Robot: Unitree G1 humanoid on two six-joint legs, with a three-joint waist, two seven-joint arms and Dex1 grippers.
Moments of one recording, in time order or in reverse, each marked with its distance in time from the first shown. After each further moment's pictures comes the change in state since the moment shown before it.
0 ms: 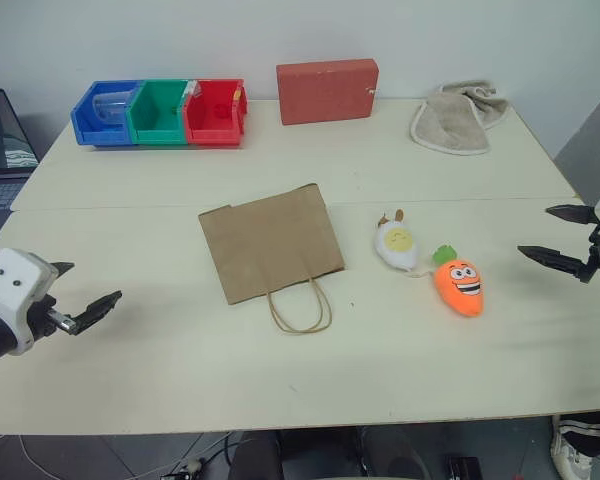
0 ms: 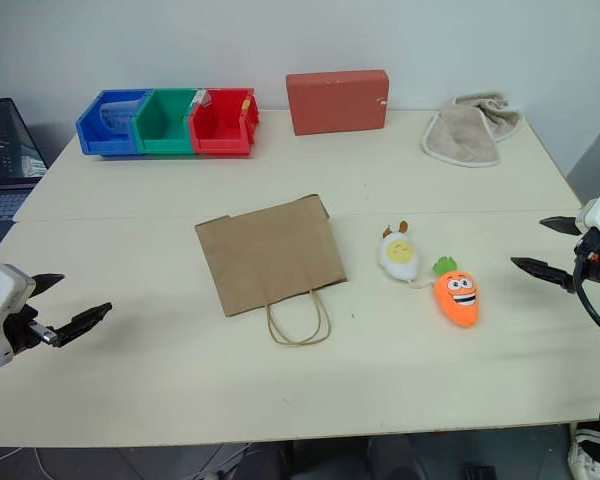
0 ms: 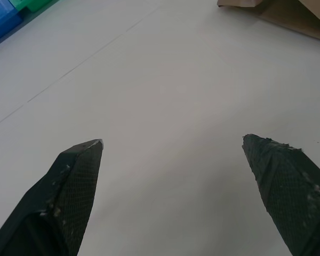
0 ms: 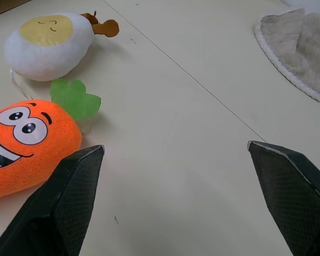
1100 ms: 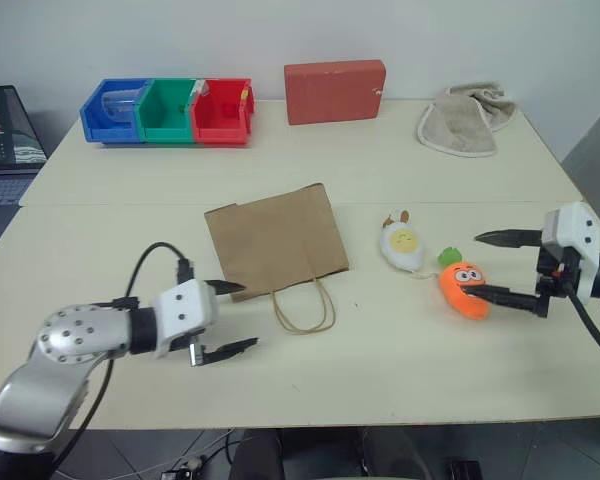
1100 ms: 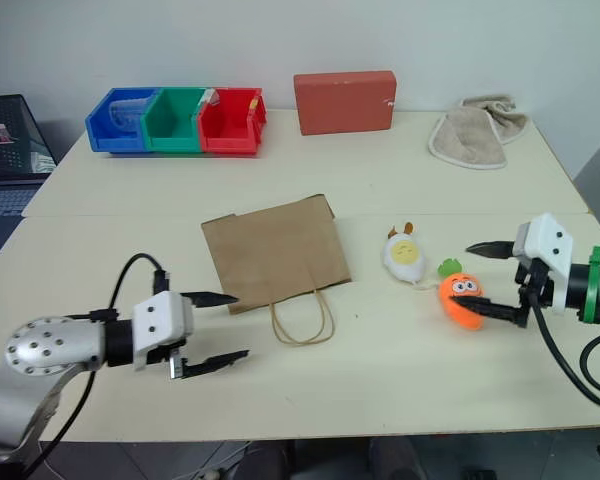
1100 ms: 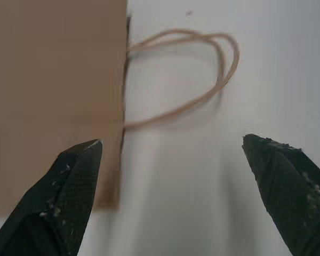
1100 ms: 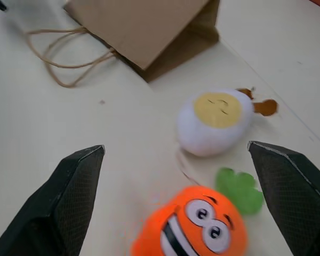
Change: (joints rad) left arm -0.255 -0.044 -0.583 -0.311 0.069 -0.122 -0.180; right arm 0.259 0.021 -0.029 -0.747 0.237 0.389 -0.027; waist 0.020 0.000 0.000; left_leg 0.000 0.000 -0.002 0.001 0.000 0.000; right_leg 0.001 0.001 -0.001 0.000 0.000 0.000
